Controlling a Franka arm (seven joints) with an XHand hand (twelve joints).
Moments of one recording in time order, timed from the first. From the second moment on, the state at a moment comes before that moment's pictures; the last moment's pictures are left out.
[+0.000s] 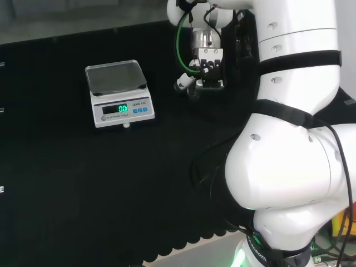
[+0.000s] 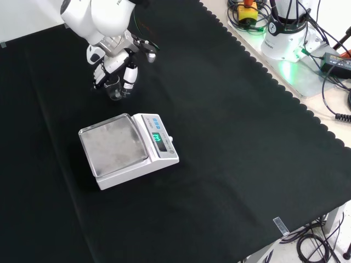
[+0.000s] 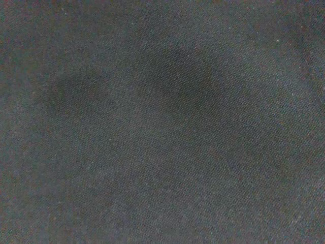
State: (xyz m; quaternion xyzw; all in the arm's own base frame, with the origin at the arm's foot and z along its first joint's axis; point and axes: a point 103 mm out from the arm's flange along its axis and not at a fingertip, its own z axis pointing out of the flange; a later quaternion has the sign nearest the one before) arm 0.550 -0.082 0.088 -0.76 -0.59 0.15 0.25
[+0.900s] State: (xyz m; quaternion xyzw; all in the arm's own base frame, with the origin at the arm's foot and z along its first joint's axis) arm 0.551 -0.080 0.112 -0.79 -0.58 0.11 0.16
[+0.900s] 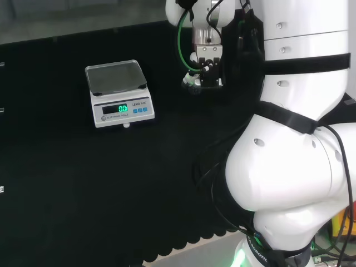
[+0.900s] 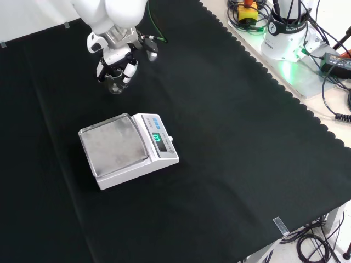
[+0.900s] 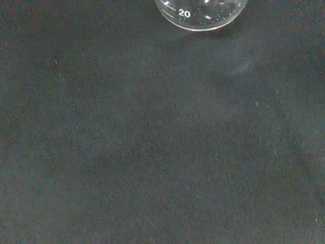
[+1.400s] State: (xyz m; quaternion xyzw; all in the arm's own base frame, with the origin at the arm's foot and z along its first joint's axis) arm 0.563 -0.073 0.135 -0.78 -0.59 0.12 0.16
